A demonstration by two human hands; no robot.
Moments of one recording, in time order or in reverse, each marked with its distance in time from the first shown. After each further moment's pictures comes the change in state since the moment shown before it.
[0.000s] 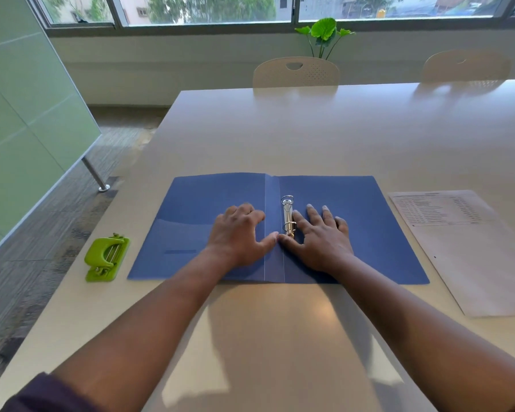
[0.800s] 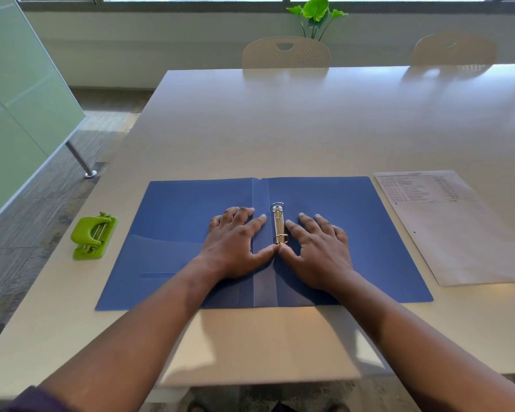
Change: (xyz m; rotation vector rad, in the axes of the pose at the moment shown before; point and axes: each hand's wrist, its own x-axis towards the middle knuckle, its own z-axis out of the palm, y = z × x) left_hand -0.048 0.014 0.022 0.047 -0.120 0.071; right_hand -0.078 -0.003 0.004 0.053 0.039 -0.023
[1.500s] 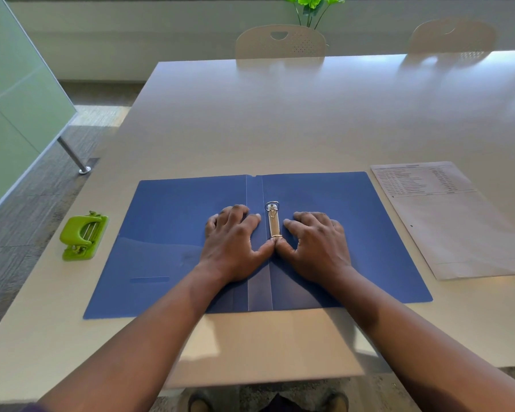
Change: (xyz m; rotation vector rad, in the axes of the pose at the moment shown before) left_hand -0.003 0.016 0.010 -0.090 0.122 -0.073; right_hand 0.004 0.005 0.004 0.027 0.190 -0.040
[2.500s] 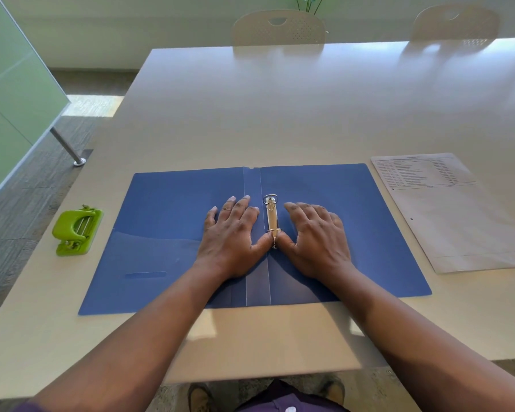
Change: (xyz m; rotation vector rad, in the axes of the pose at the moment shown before) left_hand -0.002 0.004 -0.002 0.029 -0.103 -0.029; right_hand -0.002 -0.002 -0.001 0.026 0.001 0.024
